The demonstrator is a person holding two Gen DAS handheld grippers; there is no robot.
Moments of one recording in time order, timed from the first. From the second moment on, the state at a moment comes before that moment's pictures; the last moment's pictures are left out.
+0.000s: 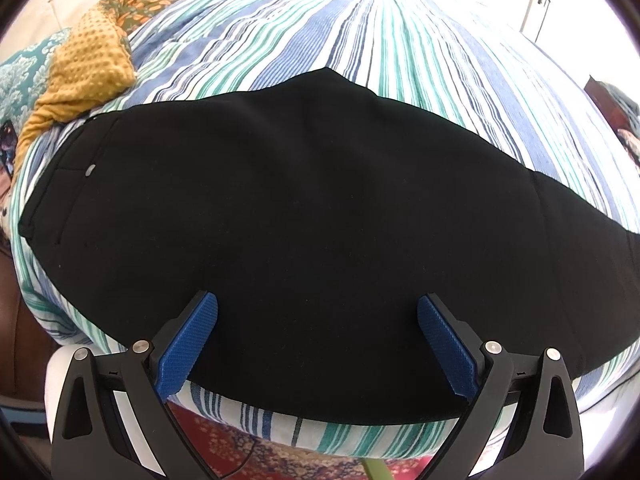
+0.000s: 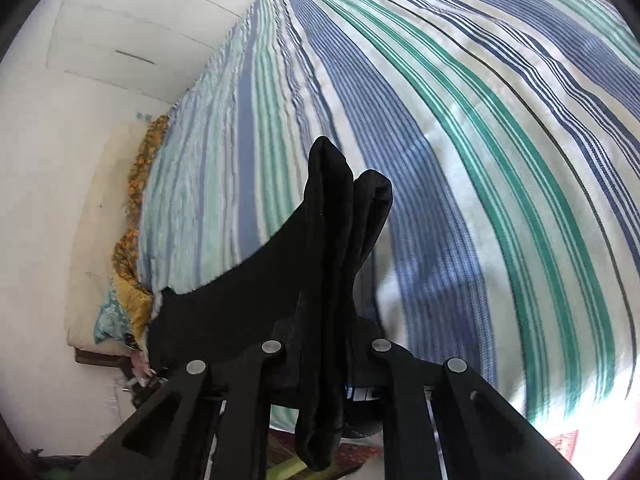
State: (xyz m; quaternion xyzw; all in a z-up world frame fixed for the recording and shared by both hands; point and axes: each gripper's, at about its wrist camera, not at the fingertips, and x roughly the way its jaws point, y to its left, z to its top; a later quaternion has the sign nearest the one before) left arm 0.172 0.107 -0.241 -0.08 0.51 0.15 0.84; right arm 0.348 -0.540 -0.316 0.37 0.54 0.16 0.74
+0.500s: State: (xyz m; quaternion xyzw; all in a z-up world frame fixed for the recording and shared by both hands) left arm 0.134 0.163 -0.187 -0.23 0.46 0.12 0.85; right arm 0.380 -0.267 -0.237 0.50 0.41 0.41 0.64
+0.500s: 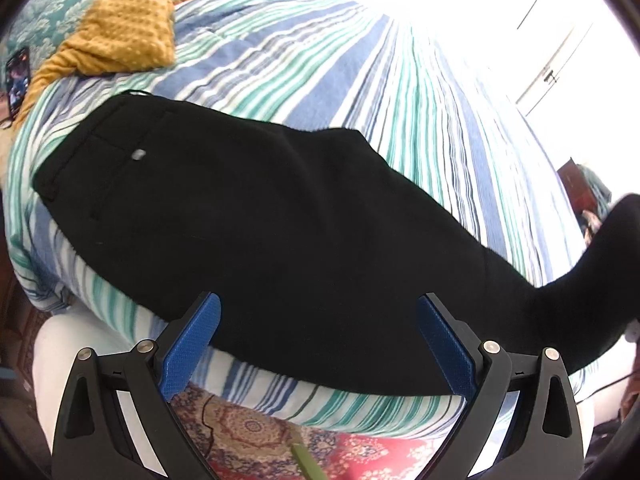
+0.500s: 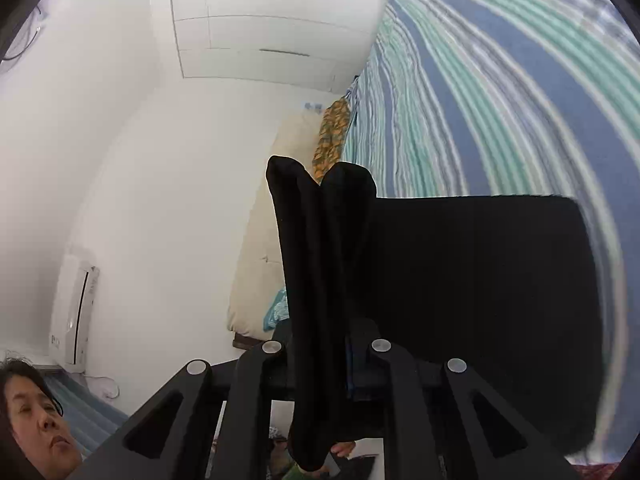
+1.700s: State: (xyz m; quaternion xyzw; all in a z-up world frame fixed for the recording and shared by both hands) left arm 0.206 0.110 -0.203 -0.16 0.52 -0.02 0.84; right arm 0.242 -0.203 -0.268 0.08 0.41 0.24 0.88
